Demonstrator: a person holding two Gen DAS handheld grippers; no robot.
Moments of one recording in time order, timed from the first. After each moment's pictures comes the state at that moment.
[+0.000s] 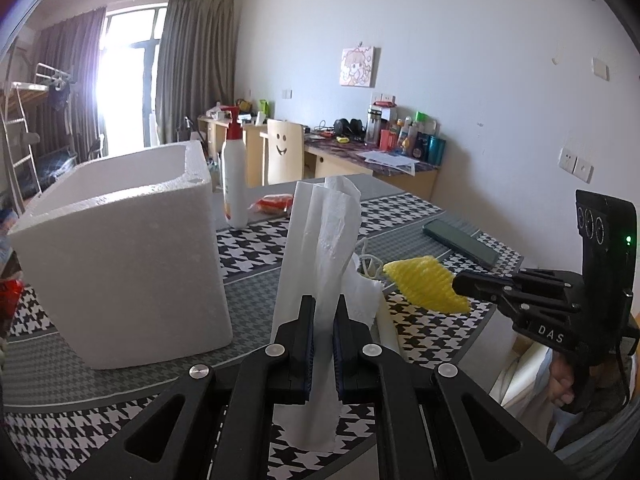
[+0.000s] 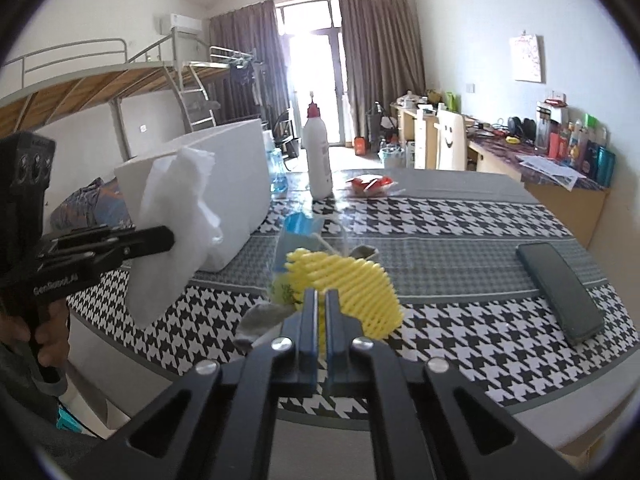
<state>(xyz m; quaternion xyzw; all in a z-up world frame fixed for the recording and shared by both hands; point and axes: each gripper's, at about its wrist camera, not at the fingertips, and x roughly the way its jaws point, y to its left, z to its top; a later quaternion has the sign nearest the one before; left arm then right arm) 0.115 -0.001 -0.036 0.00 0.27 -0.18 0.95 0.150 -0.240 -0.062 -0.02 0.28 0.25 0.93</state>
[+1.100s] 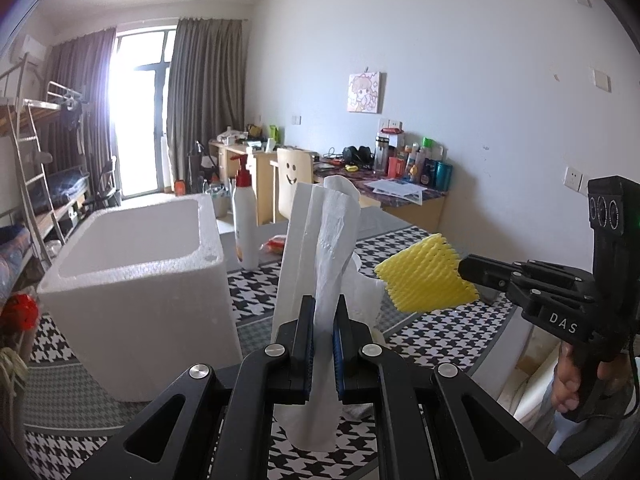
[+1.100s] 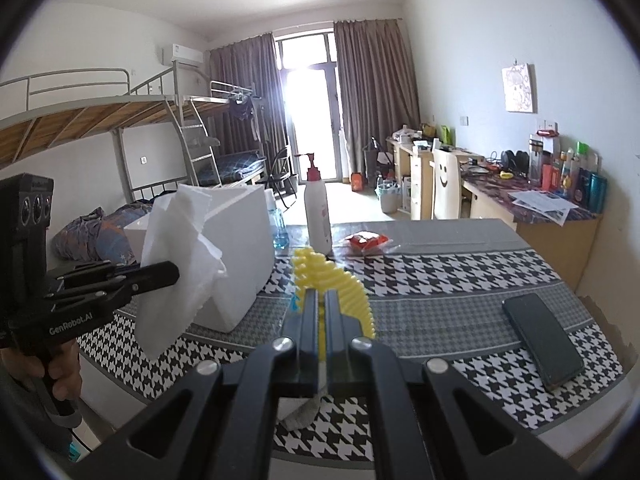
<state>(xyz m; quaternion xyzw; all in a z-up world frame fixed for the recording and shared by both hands) 0.116 -0.002 0.001 0.00 0.23 -0.16 0.96 0.153 -0.241 -0.015 0.00 0.21 0.25 0.94</state>
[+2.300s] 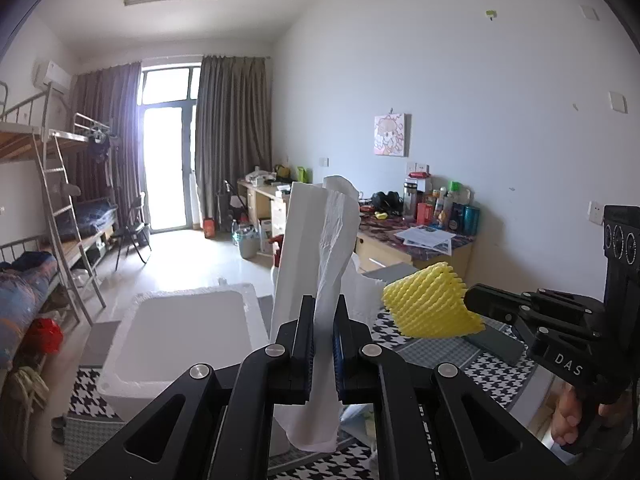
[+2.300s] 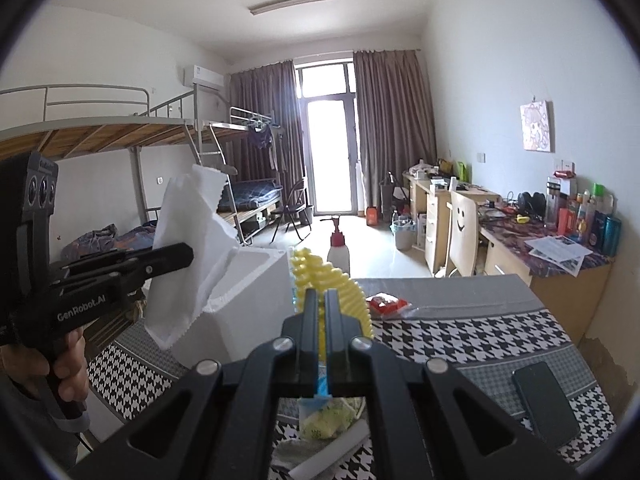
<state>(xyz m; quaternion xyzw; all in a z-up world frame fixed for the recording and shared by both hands) 0.139 0.013 0.058 0.00 0.16 -0.10 0.98 0.173 -0.222 0.035 -0.01 0.15 0.28 0.95</state>
